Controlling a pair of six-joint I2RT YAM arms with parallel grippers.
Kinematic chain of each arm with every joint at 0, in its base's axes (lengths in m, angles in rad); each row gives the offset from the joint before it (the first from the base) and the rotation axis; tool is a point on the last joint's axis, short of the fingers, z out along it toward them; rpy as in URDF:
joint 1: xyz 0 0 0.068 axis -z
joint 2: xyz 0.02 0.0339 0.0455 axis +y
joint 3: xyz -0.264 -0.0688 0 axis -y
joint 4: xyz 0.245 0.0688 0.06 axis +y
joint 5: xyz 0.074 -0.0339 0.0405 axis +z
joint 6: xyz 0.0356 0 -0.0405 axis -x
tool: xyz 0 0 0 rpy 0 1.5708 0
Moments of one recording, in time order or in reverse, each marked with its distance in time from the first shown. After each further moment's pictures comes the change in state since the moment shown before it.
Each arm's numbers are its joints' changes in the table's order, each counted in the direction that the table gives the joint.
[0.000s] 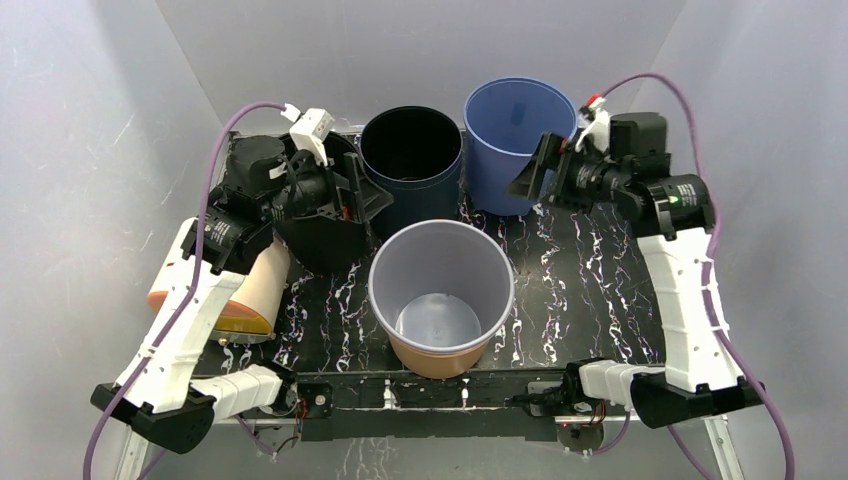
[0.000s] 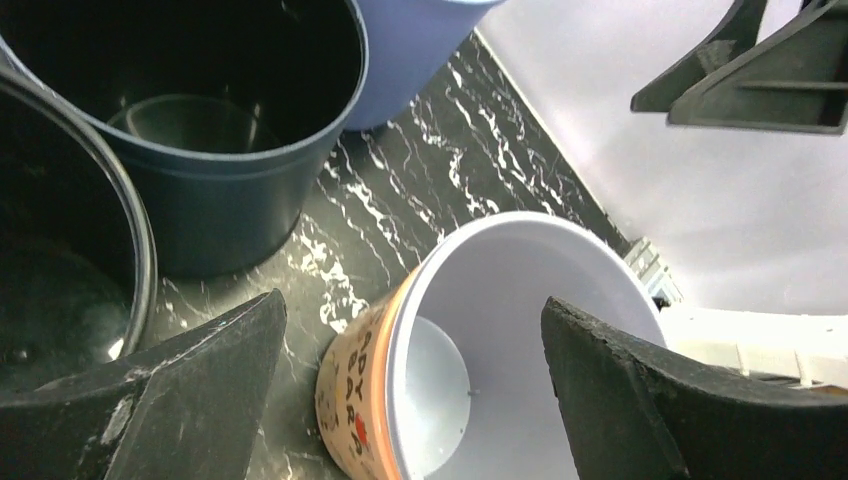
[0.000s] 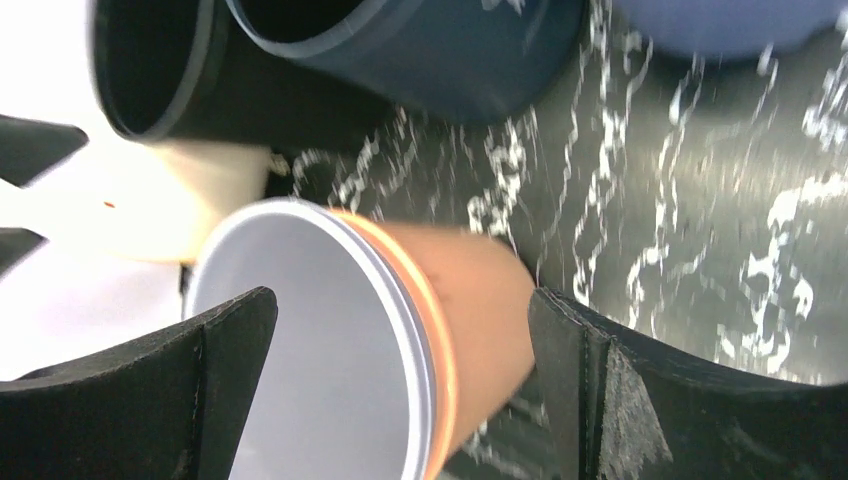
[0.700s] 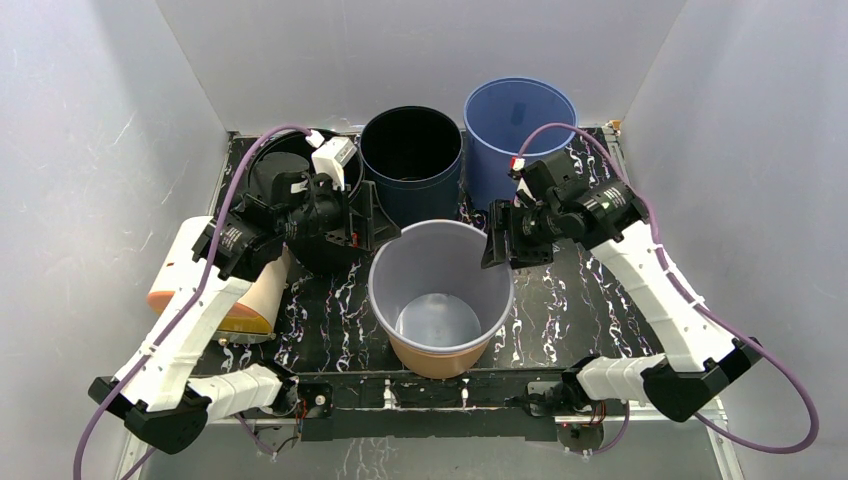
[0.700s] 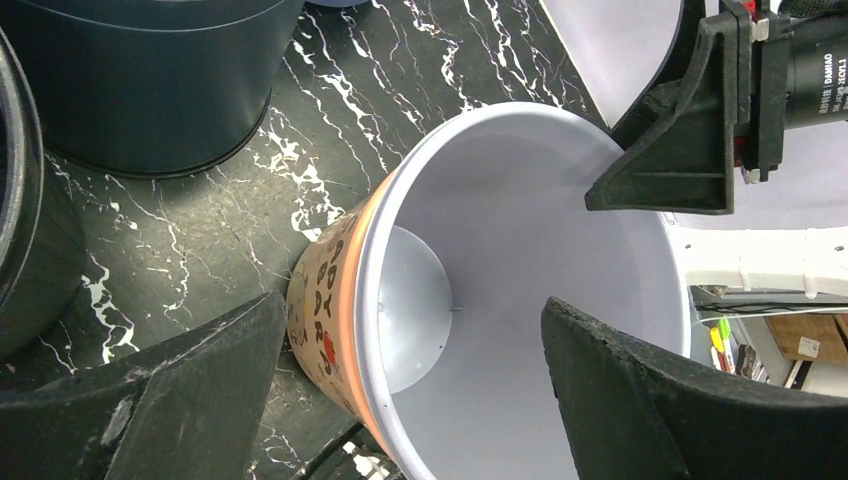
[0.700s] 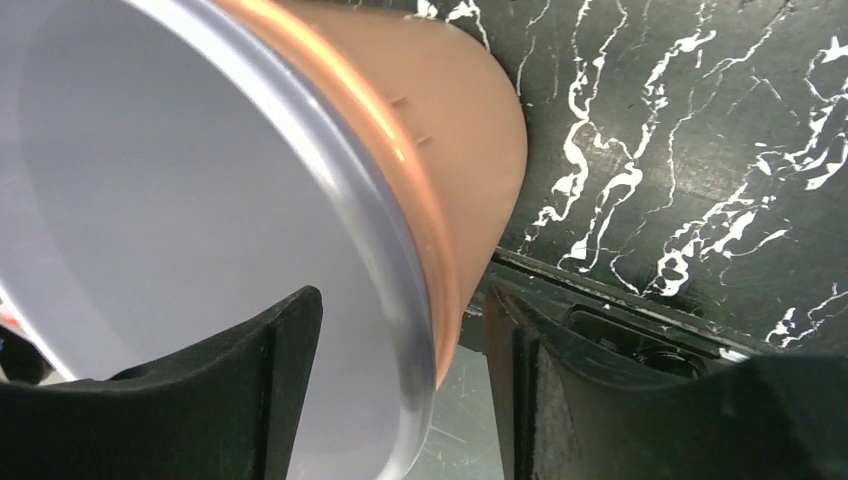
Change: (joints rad) left arm 0.097 -0.011 -0.048 0.178 0.015 0.026; right arm -0.402 0.040 -0.165 0.270 -0.216 -0.058
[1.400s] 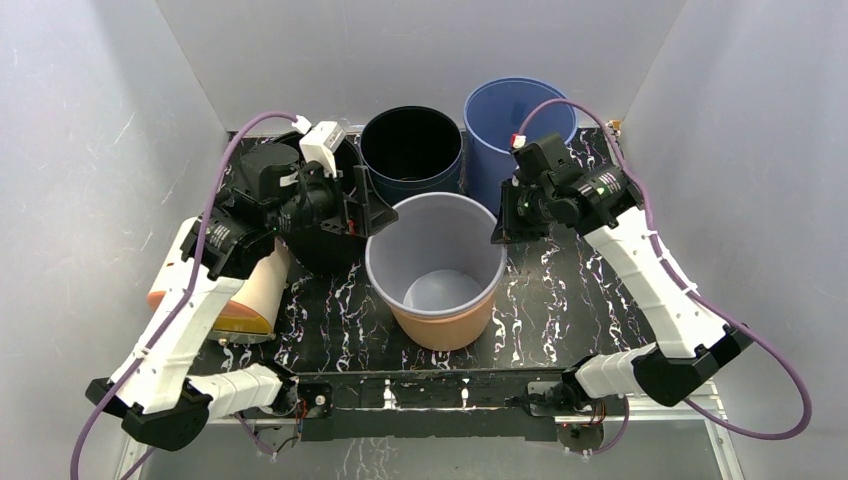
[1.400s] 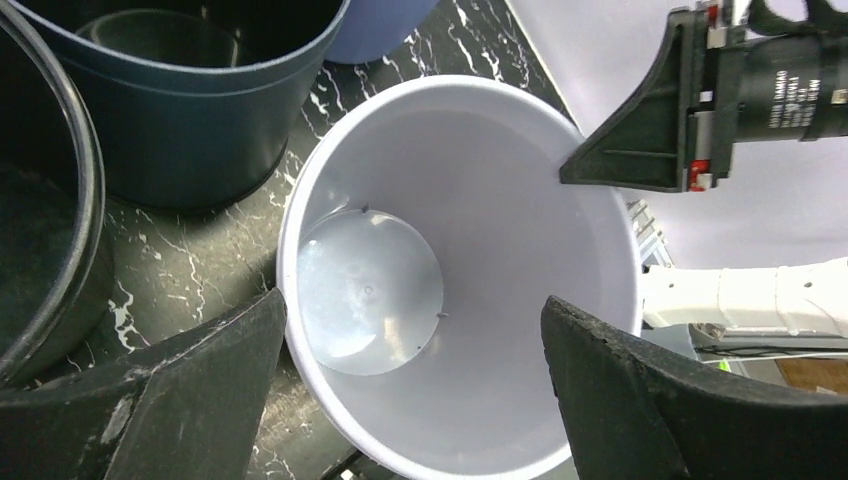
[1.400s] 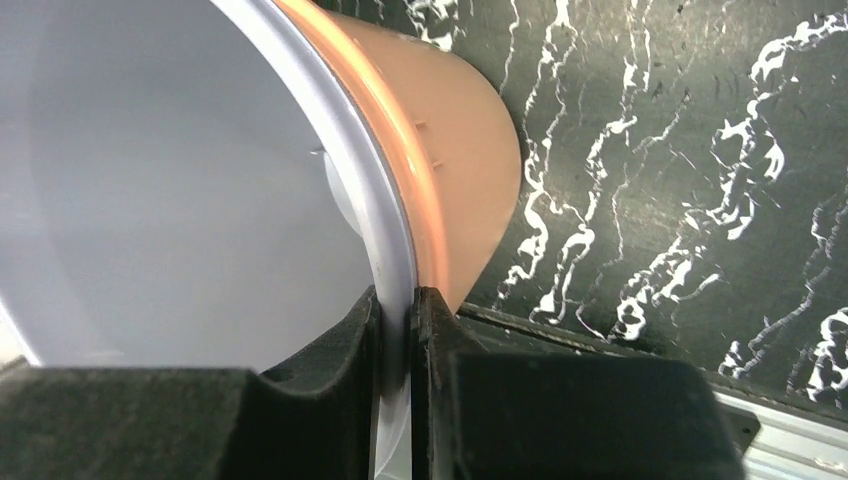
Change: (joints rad) left arm 0.005 0.016 0.083 0.009 0.066 0.025; right arm -0.008 0.093 0.140 0.007 -0.163 -0.006
